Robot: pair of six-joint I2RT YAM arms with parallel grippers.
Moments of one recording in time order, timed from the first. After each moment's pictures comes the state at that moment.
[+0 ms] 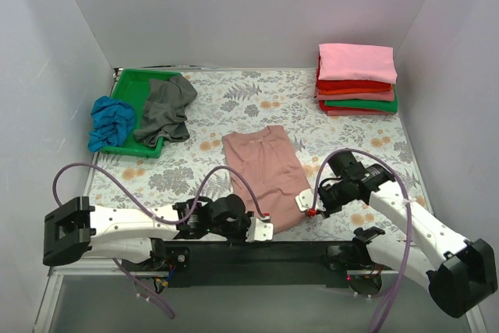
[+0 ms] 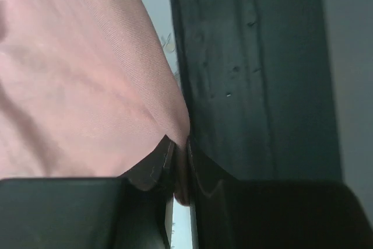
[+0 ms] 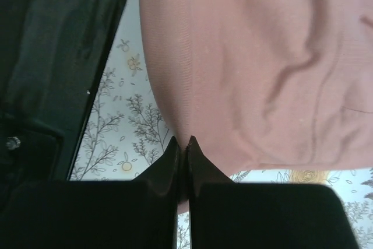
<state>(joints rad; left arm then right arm) -1.28 1.15 0.51 -0.11 0.22 0.36 0.53 0.99 0.65 -0.97 -0.65 -1.40</state>
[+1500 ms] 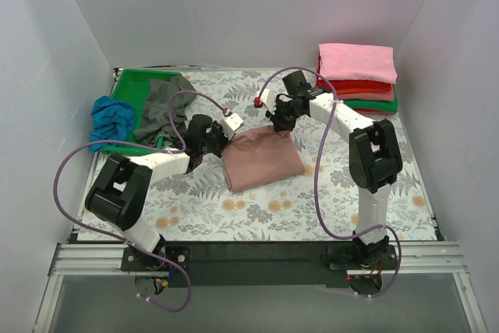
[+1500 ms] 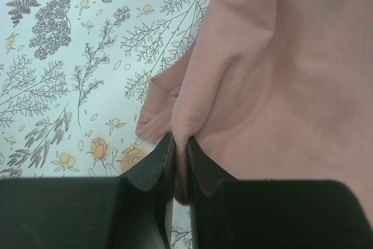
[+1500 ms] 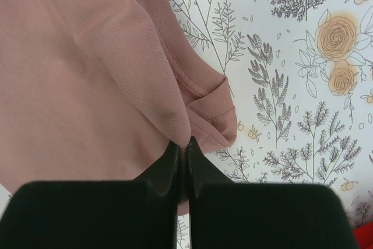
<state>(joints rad) -0.47 1.61 0.78 0.29 0.24 0.37 0.46 1.99 1.60 -0.66 -0.44 -0.80</state>
